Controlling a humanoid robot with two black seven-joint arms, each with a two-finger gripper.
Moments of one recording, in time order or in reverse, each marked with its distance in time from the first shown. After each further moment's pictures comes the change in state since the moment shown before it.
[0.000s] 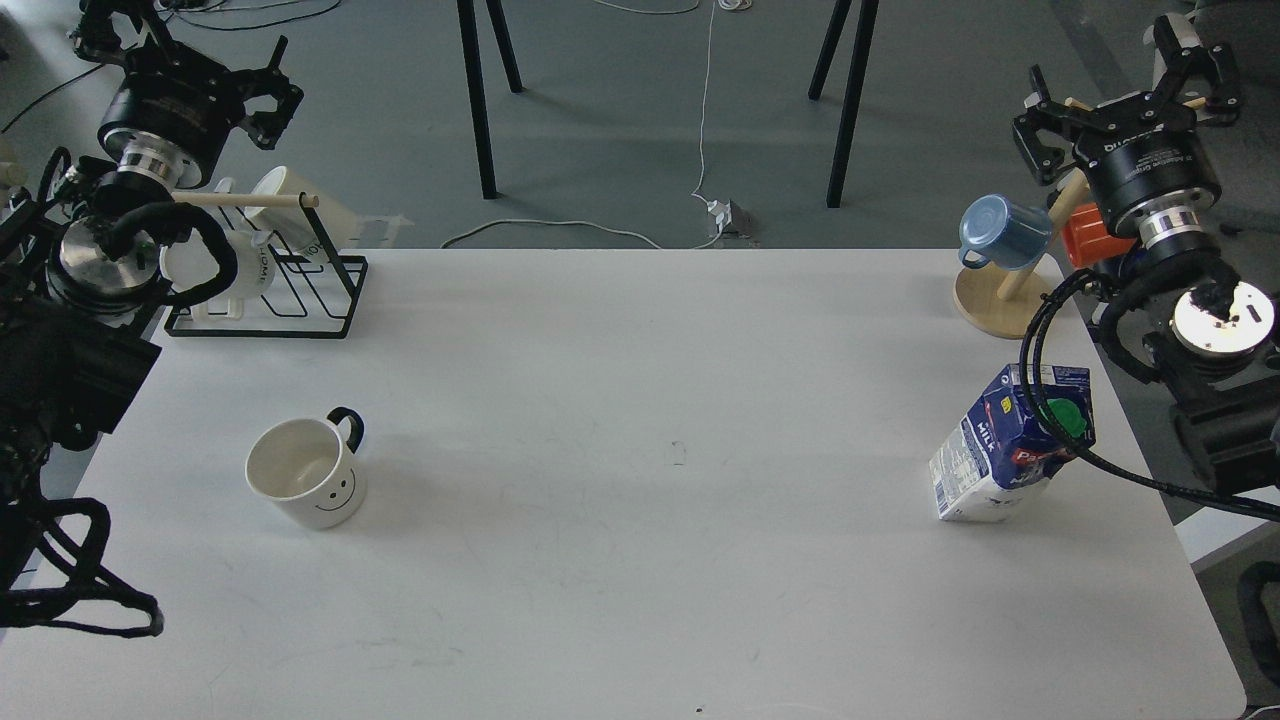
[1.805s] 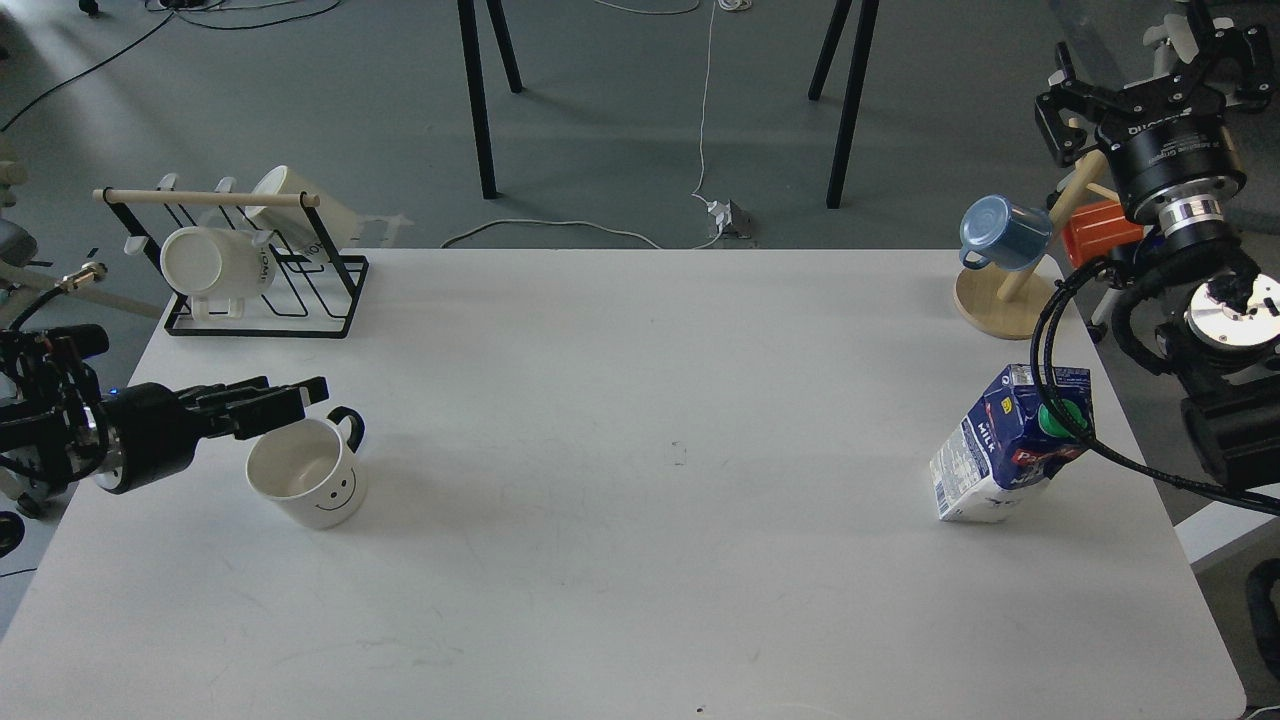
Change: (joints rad) left arm 0.534 0.599 0.261 -0.779 1.871 0.336 -0.260; right arm -0.006 -0.015 0.041 0.037 0.000 0.000 0.023
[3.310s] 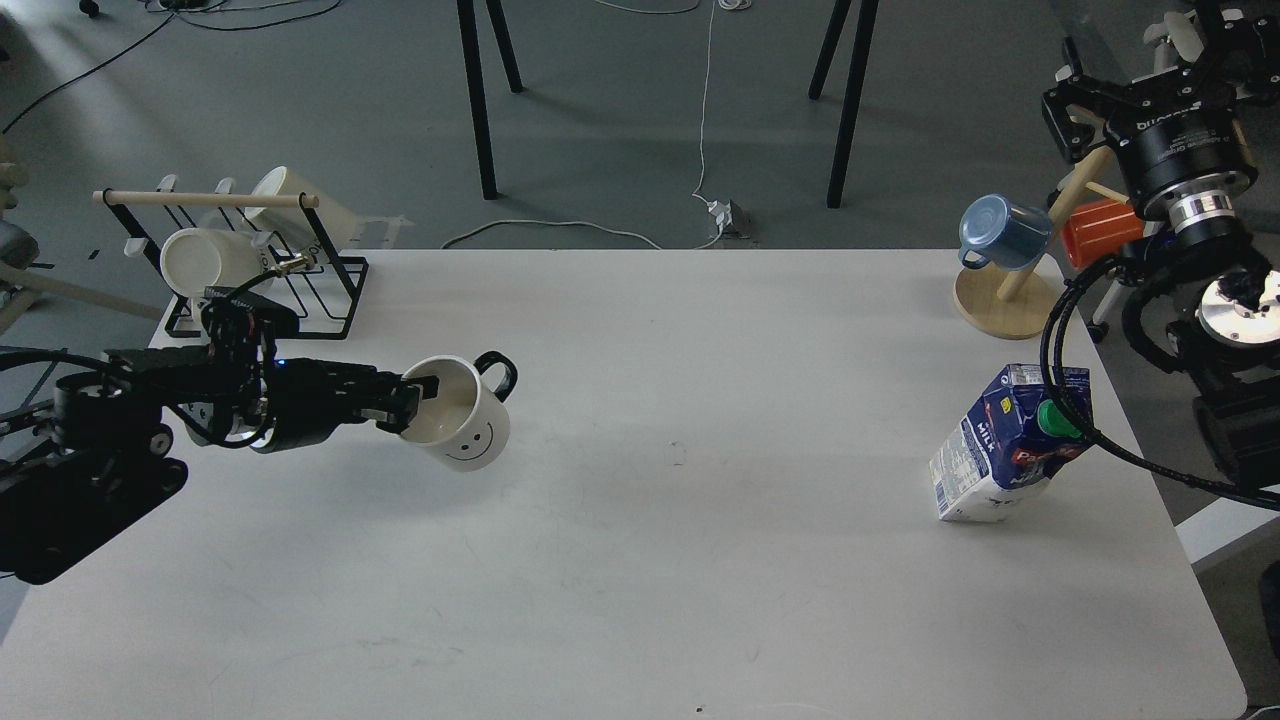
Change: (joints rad) left arm -0.291 -0.354 0.119 0.065 0.327 -0.191 0.084; right arm 0.006 -0.021 -0.011 0.004 -0.003 0.000 -0.001
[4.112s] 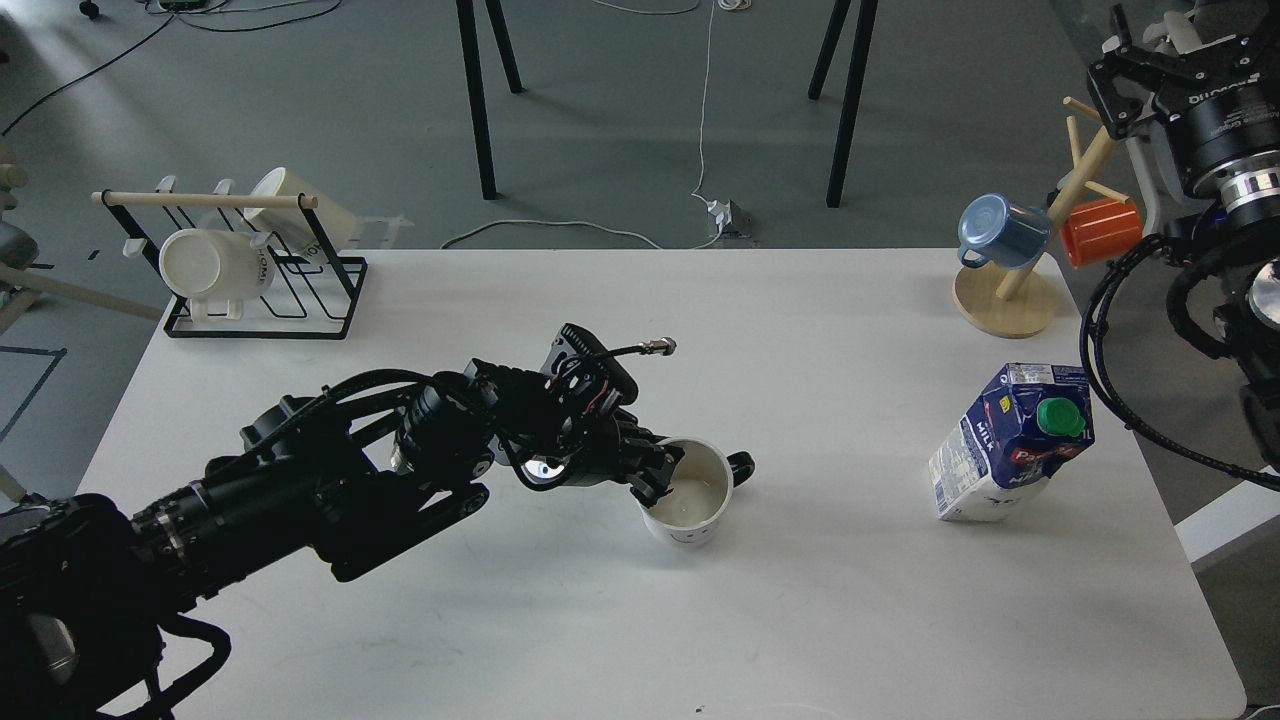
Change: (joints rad) left arm -0.092 -0.466 0.080 0.087 0.283 -0.145 0.093; right arm 0.000 -0.068 0.012 0.037 0.003 0.000 0.000
